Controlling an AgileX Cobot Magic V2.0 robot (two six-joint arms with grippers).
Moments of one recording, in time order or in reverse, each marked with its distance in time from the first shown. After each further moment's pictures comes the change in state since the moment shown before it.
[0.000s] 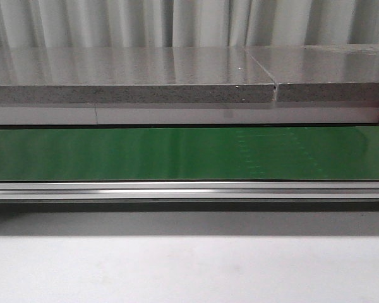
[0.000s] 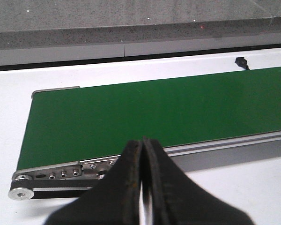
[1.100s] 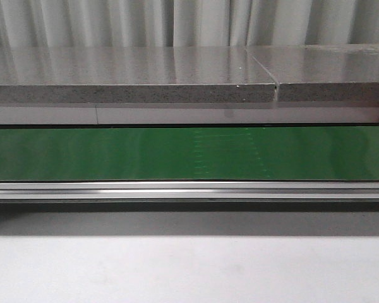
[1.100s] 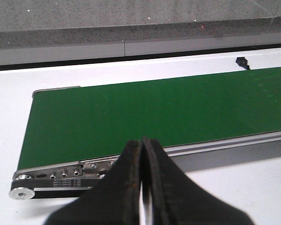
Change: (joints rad) left arm 0.000 0.000 0.000 0.000 0.000 0.000; right arm -0.061 0.231 0.000 -0.071 0.043 0.000
